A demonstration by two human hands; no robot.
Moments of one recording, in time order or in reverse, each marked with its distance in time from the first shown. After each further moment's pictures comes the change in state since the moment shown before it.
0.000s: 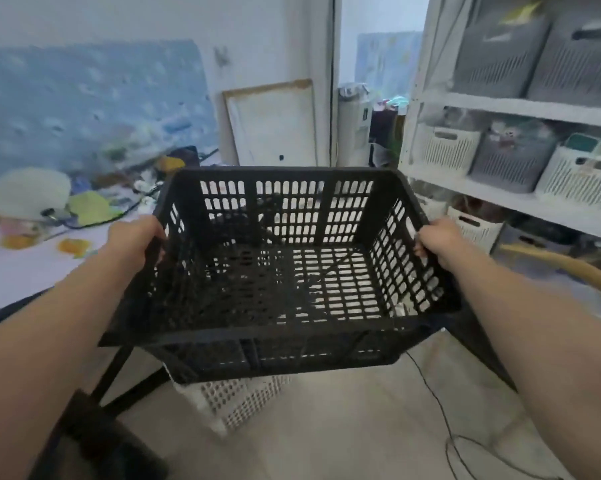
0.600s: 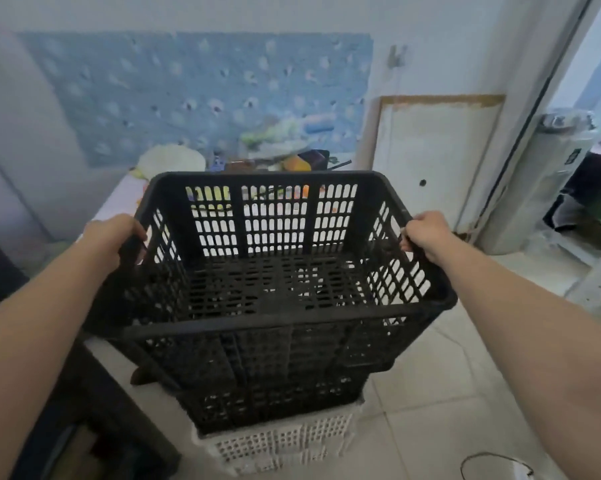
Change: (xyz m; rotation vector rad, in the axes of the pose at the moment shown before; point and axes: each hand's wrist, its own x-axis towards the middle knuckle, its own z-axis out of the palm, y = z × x) left_hand 0.194 0.033 -0.063 -0.115 0.486 -0.261; right_hand 0.219 -0.219 0.322 -0.062 -0.526 -0.277
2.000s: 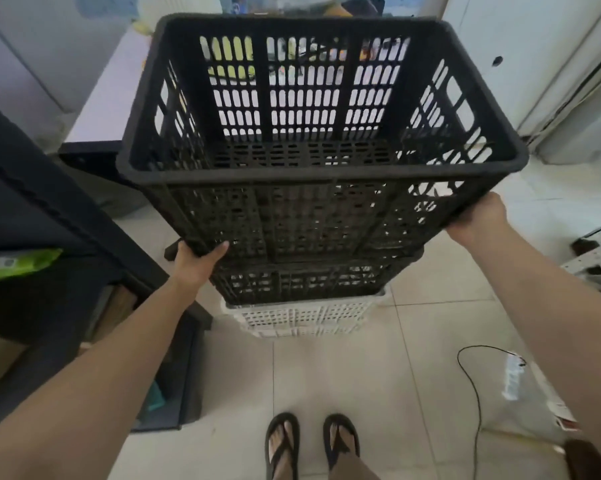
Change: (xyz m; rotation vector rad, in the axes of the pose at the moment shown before) left_hand -0.046 -0.248 0.063 0.057 -0.192 -0.067; right_hand -0.047 0.134 0.057 0.878 -0.042 0.408
